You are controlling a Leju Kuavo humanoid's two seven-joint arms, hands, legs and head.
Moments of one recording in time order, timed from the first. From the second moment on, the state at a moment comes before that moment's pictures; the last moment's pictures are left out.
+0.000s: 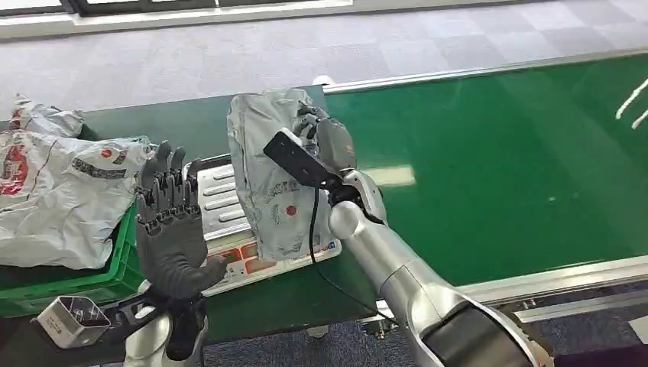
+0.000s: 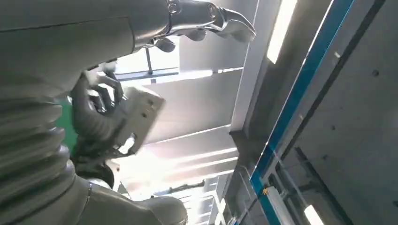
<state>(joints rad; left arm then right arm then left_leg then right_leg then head) -0.06 -0.29 -0.18 -1.67 0.03 -0.30 -0.70 -0.82 0.37 0.42 -0.56 0.53 -0.36 -0.21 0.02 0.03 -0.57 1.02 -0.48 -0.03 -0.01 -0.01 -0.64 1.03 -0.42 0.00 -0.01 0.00</state>
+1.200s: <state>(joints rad) -0.07 -0.29 -0.18 -1.63 -0.13 -0.19 -0.67 -0.58 0.37 0.22 -1.11 0.71 -0.70 -0.56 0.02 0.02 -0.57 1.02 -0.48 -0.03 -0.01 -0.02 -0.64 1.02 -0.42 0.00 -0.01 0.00</state>
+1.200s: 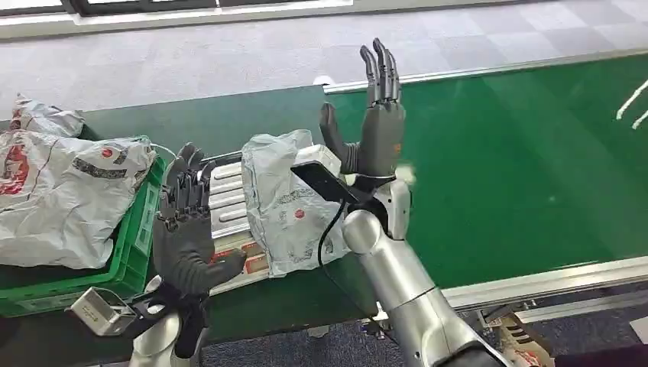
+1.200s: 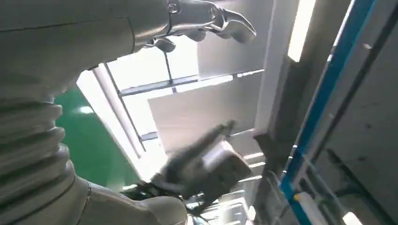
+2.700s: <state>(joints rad) -0.70 -0.26 -0.28 -0.55 -1.42 0.10 -0.21 -0.30 0.36 0.20 -1.83 0.51 -0.70 -0.70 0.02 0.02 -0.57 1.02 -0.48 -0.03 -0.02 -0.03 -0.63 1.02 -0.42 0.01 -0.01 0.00</state>
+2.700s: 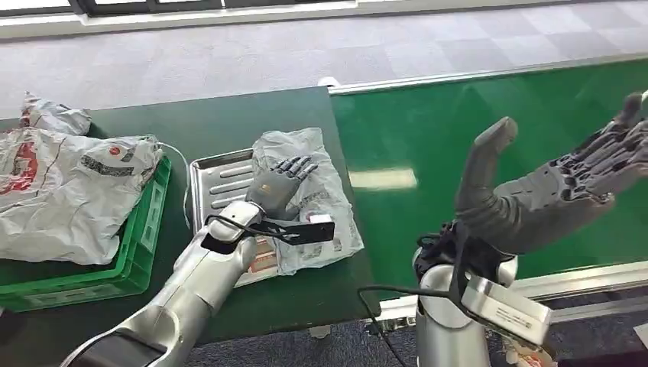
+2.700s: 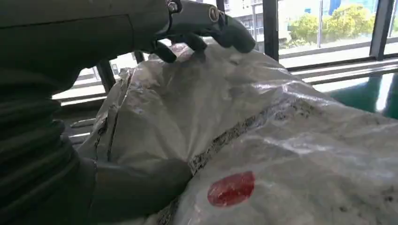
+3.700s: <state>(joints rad) -0.81 -0.24 -0.32 -0.42 -1.36 -0.11 -0.33 -0.30 0.36 0.19 -1.80 0.49 -0.70 -0.70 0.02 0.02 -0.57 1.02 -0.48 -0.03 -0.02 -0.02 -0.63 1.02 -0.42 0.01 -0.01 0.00</state>
